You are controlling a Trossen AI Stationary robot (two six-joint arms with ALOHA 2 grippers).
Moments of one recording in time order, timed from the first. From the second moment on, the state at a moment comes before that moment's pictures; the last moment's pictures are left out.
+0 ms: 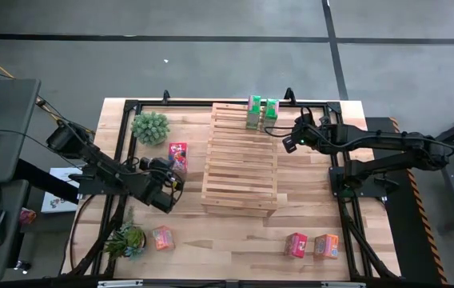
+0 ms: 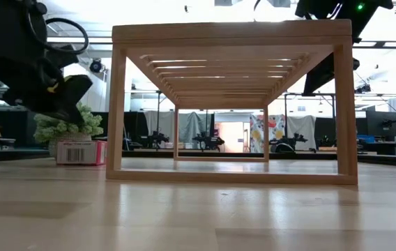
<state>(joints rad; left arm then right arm) -0.48 1.44 0.58 -0.78 -1.03 -1.56 -0.22 1.06 0.82 -0.79 0.64 0.59</state>
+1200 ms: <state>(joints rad) -0.55 1.51 0.48 -0.47 -1.00 -1.59 -0.22 1.06 0.82 -0.79 0.64 0.59</state>
